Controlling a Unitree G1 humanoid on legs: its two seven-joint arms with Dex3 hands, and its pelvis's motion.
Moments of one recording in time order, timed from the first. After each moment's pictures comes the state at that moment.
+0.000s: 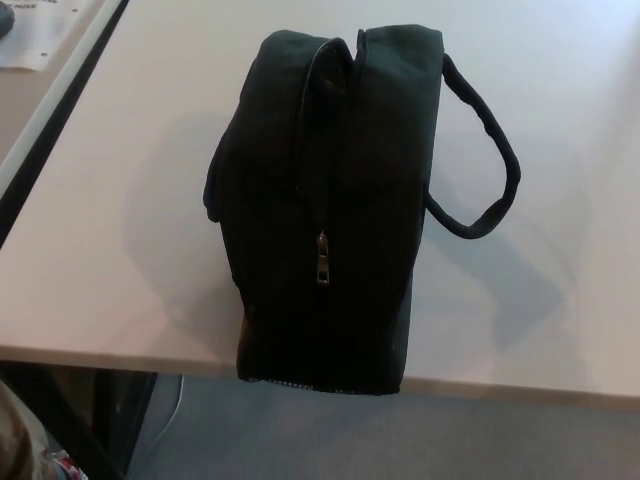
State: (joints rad) left_arm -0.55 0.97 0.10 0.58 0.69 -0.85 0.53; right_arm -0.81 -0.79 0.02 0.57 -0.55 -0.77 -0.28
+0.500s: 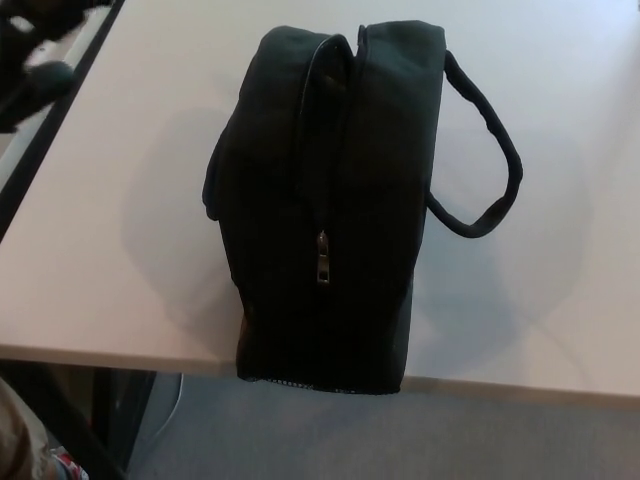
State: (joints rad) left_arm -0.80 0.96 -0.26 0.60 0.92 -0.85 0.68; right_arm -1.13 -0.77 0.28 0.74 -0.67 -0.76 -0.26
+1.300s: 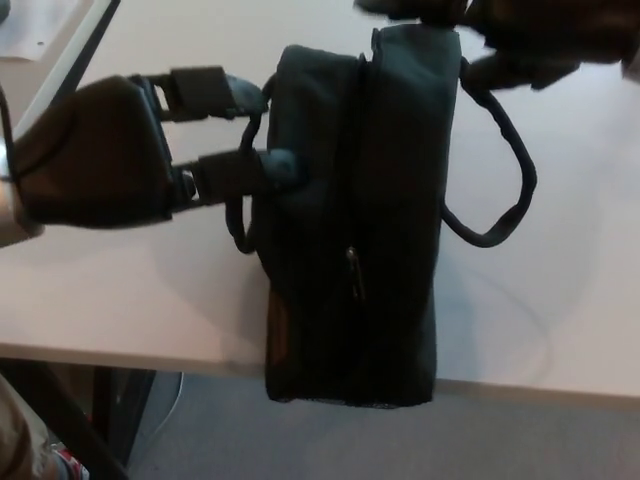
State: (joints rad) left_arm -0.97 0.96 -0.76 0.56 1.29 -0.84 1.01; right_arm -1.29 -0.72 0.68 0.78 -0.88 -0.88 -0.21
